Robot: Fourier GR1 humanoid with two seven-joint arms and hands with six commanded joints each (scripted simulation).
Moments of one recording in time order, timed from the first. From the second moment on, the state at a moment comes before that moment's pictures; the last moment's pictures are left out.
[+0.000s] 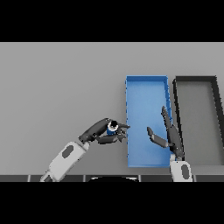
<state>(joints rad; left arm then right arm) -0.28 0.17 -0.59 -1.59 0.15 -0.17 -0.04 0.16 -0.12 0.08 -1.71 0.12 0.08 -0.15</state>
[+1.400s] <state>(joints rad) -0.32 0.14 -0.56 -1.54 0.14 -0.23 -0.05 -0.39 -0.28 0.34 -1.93 -0.32 0.52 0.33</state>
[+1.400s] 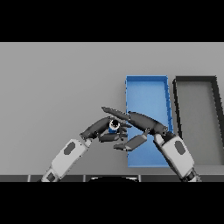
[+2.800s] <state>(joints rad) -0.33 0.17 -0.58 -1.54 0.09 -0.26 -0.11 -0.50 -0.08 0.38 -1.77 -0.28 0.63 0.34</state>
